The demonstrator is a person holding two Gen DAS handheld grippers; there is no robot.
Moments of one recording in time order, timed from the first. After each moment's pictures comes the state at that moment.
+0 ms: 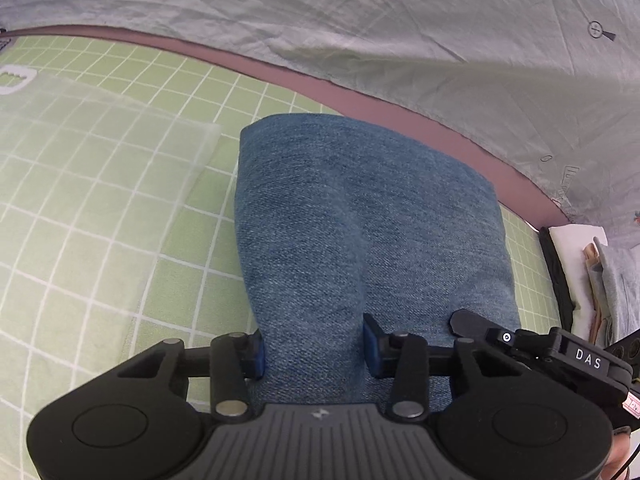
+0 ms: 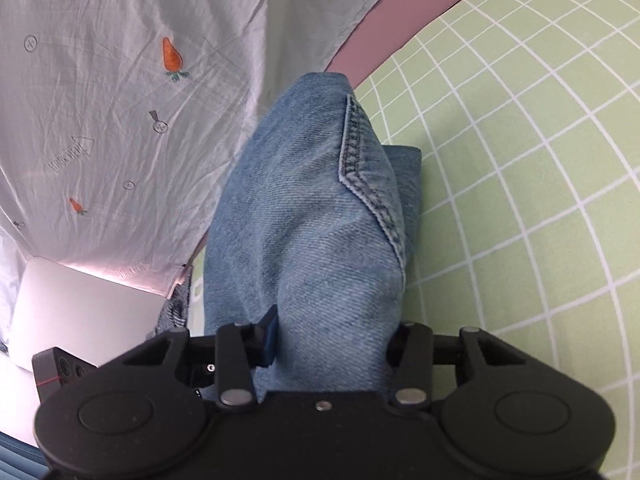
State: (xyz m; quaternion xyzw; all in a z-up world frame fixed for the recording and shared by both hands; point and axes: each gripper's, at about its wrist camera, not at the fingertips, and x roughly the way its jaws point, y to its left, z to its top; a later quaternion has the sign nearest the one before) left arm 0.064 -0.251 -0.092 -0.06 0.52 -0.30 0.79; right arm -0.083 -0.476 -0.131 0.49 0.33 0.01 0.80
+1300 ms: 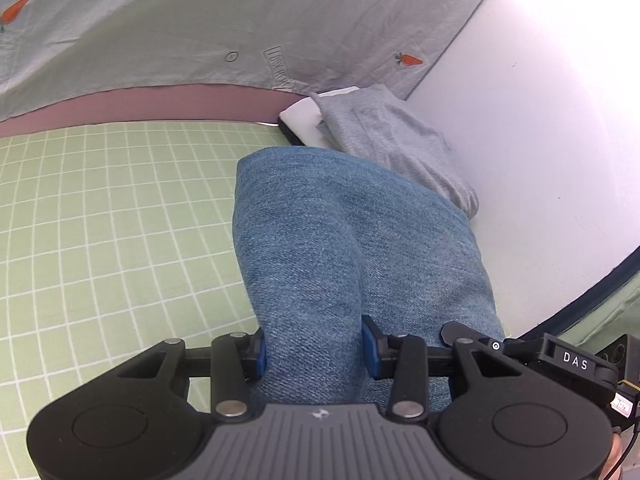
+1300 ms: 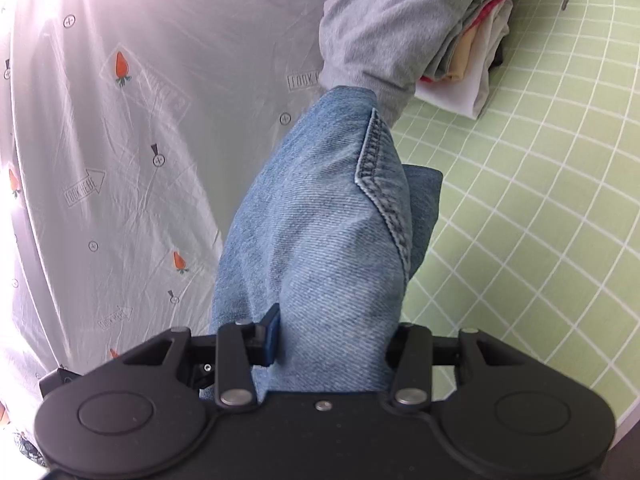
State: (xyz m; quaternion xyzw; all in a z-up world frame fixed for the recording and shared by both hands) left arm -0.195 -0.407 -0.014 0.03 0.45 -0.56 0.70; right arm -0.444 -0.512 -0.046 0.55 0.13 -0.21 0.80
